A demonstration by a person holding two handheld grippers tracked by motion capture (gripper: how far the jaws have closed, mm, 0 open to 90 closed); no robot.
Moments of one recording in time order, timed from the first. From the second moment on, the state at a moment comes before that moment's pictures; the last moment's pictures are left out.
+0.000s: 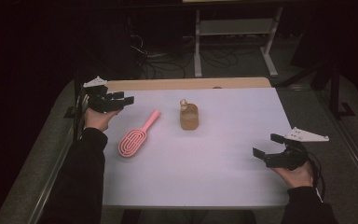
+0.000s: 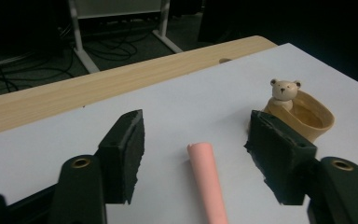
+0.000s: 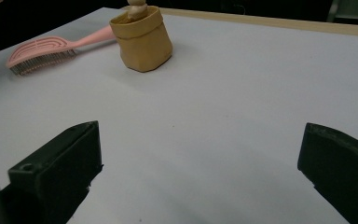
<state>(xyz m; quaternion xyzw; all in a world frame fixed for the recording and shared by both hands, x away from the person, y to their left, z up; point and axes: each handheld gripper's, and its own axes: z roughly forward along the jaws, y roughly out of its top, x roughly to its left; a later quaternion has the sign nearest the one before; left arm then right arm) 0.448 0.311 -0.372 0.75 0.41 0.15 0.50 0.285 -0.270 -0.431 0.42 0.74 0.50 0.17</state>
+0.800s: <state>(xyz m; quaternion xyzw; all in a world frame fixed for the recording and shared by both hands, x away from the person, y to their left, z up) 0.475 0.282 -0.406 0.78 0.44 0.15 0.42 0.285 -0.270 -0.433 0.42 0.74 0.49 0.17</state>
